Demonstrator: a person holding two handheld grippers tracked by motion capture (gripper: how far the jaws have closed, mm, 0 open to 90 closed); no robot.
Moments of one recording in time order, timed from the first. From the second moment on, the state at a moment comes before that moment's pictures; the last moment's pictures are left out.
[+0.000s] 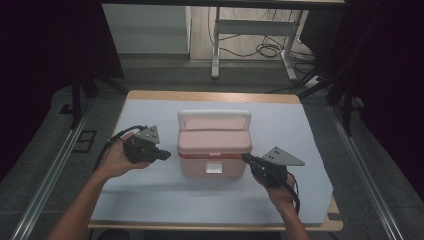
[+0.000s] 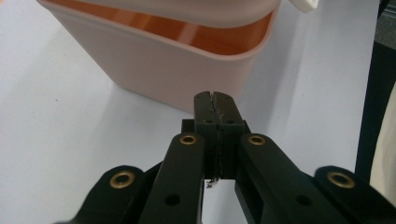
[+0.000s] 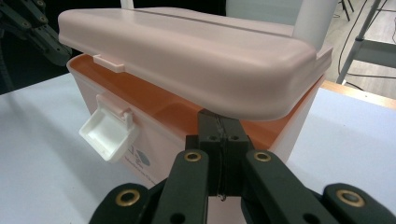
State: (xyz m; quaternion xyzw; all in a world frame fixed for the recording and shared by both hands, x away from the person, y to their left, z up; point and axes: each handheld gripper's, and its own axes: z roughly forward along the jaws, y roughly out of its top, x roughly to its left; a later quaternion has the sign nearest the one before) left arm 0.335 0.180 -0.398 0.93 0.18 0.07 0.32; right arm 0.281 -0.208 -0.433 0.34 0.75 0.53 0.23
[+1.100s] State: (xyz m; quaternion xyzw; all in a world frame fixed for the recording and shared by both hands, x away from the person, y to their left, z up) left arm 0.301 0.152 -0.403 0.91 0.17 0.06 0.37; right arm 0.281 -0.208 -0.429 0.34 0.74 0.53 0.23
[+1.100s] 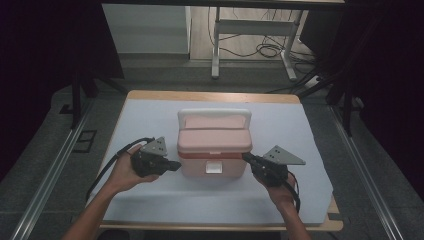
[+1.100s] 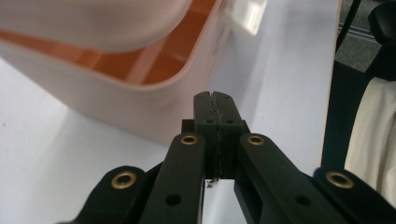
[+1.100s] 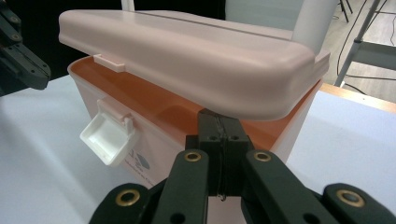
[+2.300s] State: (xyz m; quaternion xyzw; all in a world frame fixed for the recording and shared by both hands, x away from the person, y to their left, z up) left arm 0.292 0.089 -0.405 0.90 0.15 0.07 0.40; right arm 0.281 -0.210 -0.429 0.34 0.74 0.53 0.23
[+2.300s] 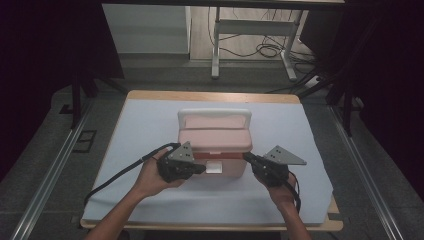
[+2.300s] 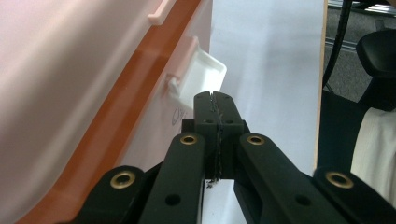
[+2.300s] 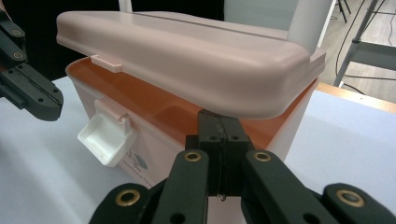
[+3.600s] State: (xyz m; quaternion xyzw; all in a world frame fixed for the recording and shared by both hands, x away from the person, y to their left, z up) left arm 0.298 0.058 -0.420 0.90 0.15 0.10 0.39; right arm 0.282 -0.211 -0.431 0.34 0.74 0.53 0.23
